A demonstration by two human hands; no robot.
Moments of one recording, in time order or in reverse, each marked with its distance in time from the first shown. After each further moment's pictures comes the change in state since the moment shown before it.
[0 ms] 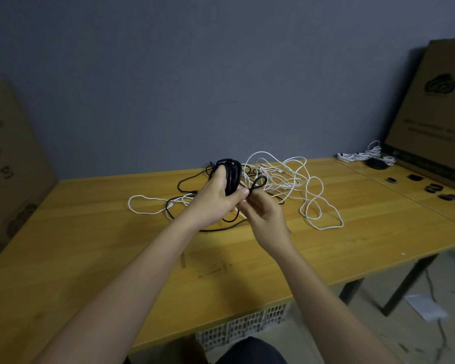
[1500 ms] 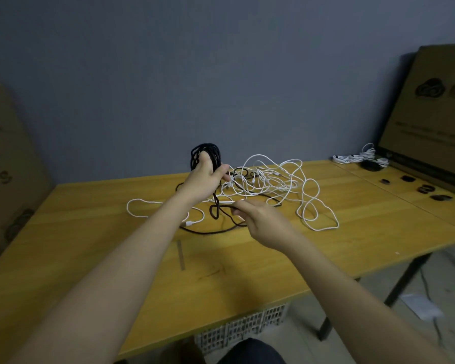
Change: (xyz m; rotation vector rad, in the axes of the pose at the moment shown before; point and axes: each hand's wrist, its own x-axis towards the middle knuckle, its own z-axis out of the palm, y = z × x) left_hand 0.045 -0.008 -0.022 0.136 0.091 -0.086; right_hand 0.012 -0.012 -0.024 -0.738 -0.417 -0.223
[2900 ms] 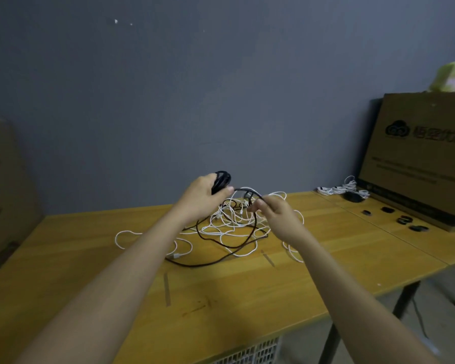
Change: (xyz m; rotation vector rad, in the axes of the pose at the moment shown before) left_hand -0.013 0.061 -0.018 0.114 0.045 0.176; right_hand 0.017 0.026 -0.073 0.413 0.183 0.420
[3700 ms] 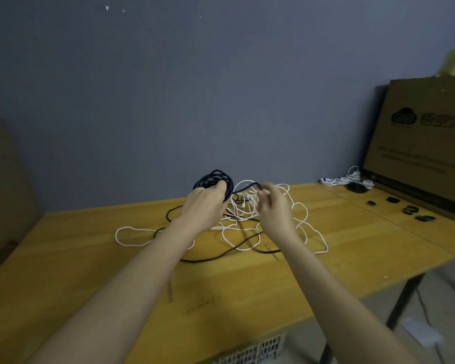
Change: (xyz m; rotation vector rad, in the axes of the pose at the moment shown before) left_hand 0.003 -0.029 0.031 0.678 -0.009 0.185; right_hand 0.004 -0.006 0.035 0.078 0.309 0.053
